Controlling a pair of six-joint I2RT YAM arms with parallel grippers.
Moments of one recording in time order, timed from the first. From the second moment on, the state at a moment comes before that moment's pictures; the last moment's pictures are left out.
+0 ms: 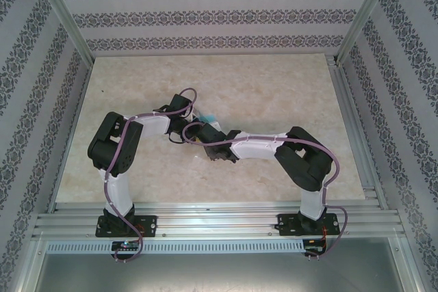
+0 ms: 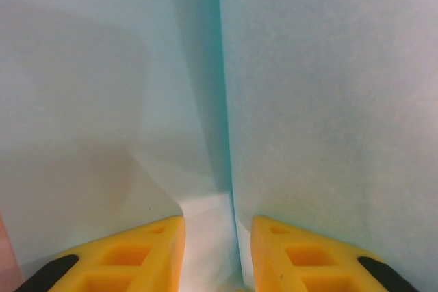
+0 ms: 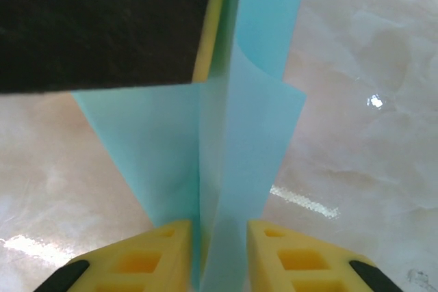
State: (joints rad) left arm -0.42 1.93 1.08 -0.23 0.59 -0.84; right arm 0.94 1.89 1.12 -0.39 0.31 0.42
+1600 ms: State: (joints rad) left arm -0.42 1.93 1.09 -0.23 0.59 -0.84; right arm 0.79 1.62 0.94 -0.23 -0.03 0.48
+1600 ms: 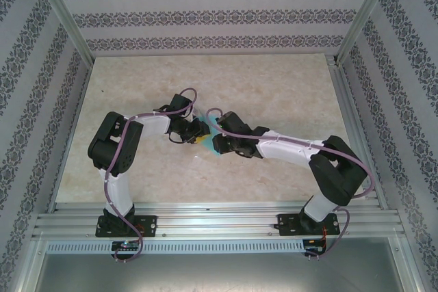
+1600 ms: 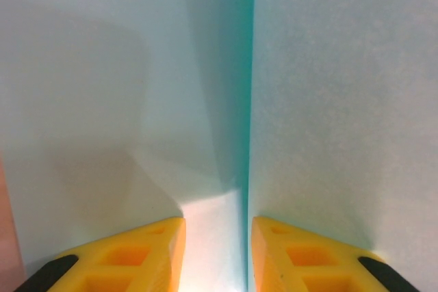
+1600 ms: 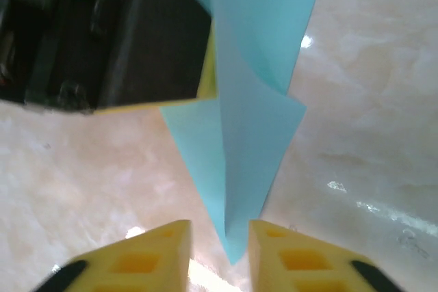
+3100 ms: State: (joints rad) left arm -0.42 1.94 1.10 -0.23 0.61 -0.84; right arm 0.62 1.91 0.99 0.00 -0.35 0.66
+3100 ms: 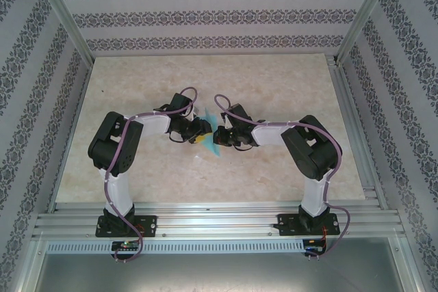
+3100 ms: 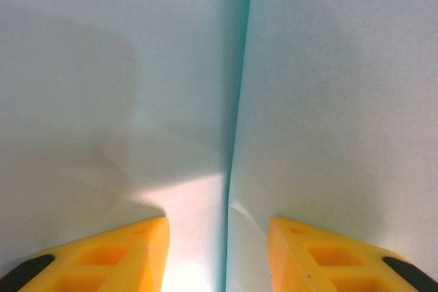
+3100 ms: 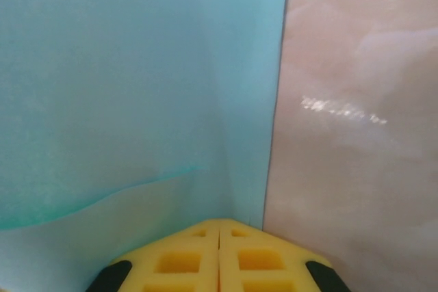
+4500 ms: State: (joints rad) left arm -0.42 1.97 1.14 -0.24 0.61 -0.84; right arm 0.60 1.74 0.90 0.05 -0.40 0.66
